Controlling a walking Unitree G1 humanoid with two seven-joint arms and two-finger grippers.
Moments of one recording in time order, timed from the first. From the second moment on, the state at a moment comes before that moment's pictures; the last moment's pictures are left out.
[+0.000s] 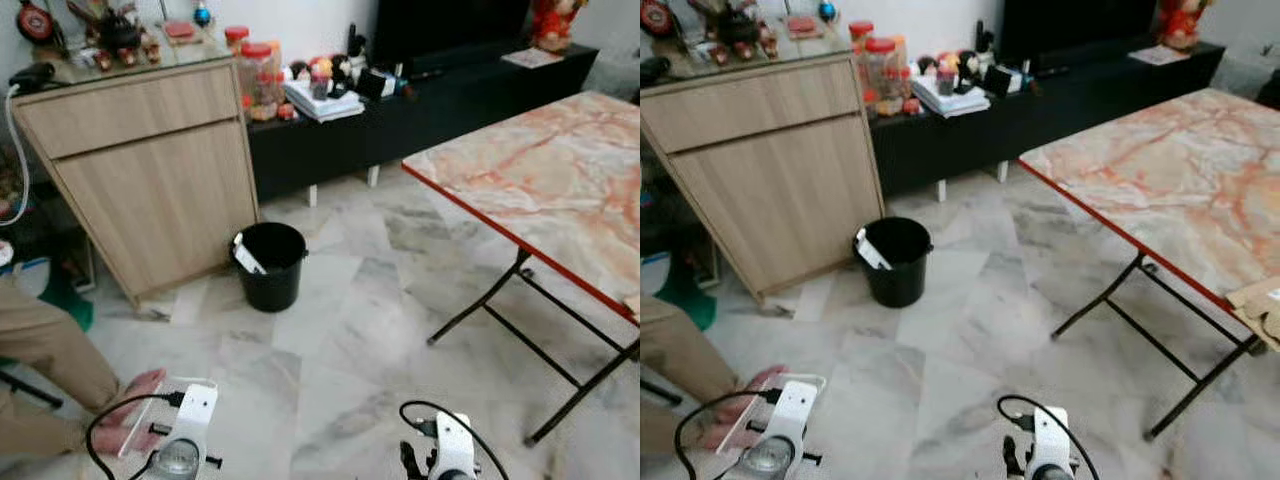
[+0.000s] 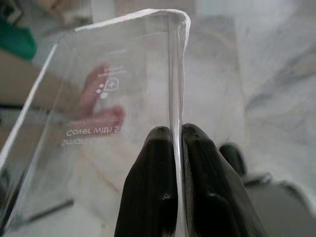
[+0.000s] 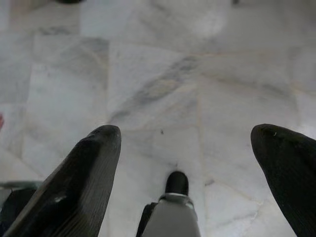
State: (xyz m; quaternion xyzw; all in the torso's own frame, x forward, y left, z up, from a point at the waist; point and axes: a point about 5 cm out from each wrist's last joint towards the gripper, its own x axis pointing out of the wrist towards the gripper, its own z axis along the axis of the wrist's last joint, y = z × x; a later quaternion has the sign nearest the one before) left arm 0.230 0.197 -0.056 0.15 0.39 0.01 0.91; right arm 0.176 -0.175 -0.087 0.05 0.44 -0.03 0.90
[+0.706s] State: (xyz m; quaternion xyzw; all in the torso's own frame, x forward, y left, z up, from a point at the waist) left arm 0.230 0.195 -0.056 0.14 0.39 0.01 0.91; right arm 0.180 -0.180 -0.085 0.04 0.44 -0.02 0.90
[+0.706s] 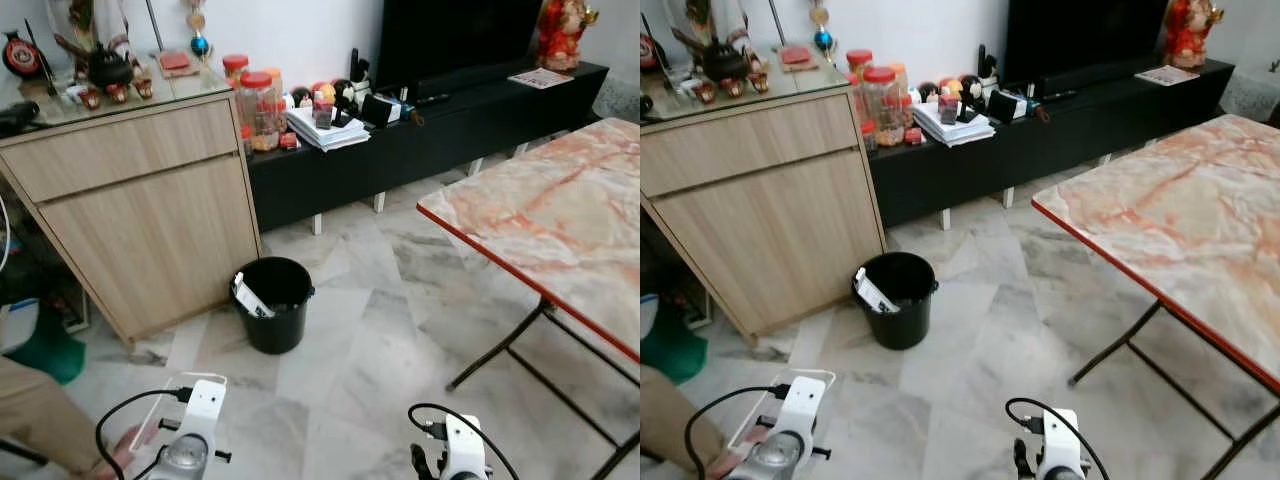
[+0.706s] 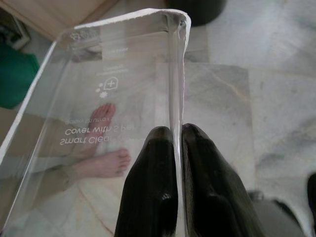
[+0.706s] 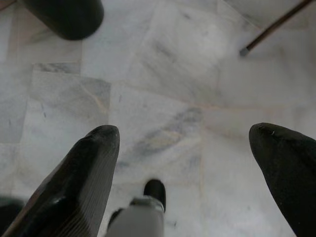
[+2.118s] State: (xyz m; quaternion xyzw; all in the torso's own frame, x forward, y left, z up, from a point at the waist) left arm 0.236 0.213 -0.049 0.15 0.38 0.04 0.91; right arm 0.191 -0.163 -0.080 0.03 0.42 0.00 0.91
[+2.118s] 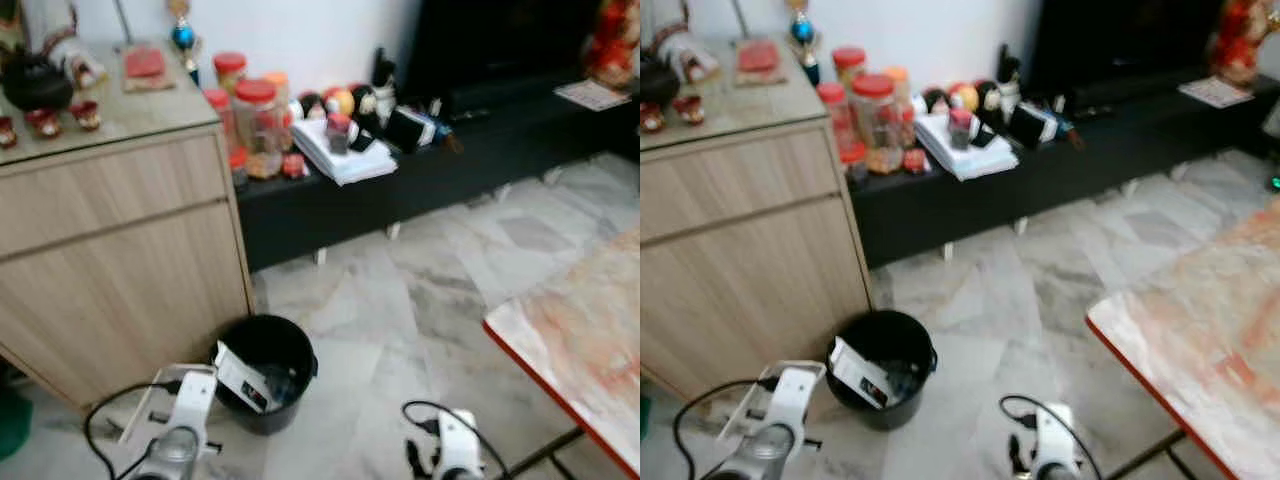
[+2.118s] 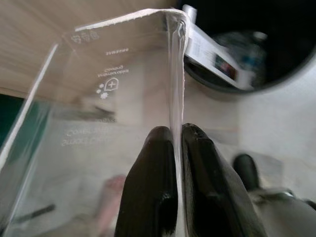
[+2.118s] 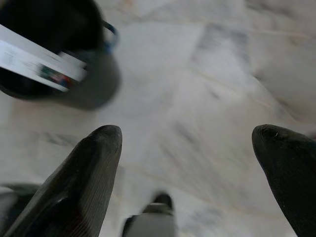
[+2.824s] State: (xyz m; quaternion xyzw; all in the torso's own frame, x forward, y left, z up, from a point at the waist) left arm 0.272 0.171 -0.028 0.08 0.33 -0.05 0.94; right arm 0.217 -0.155 -0.066 0.02 0.38 0.04 0.92
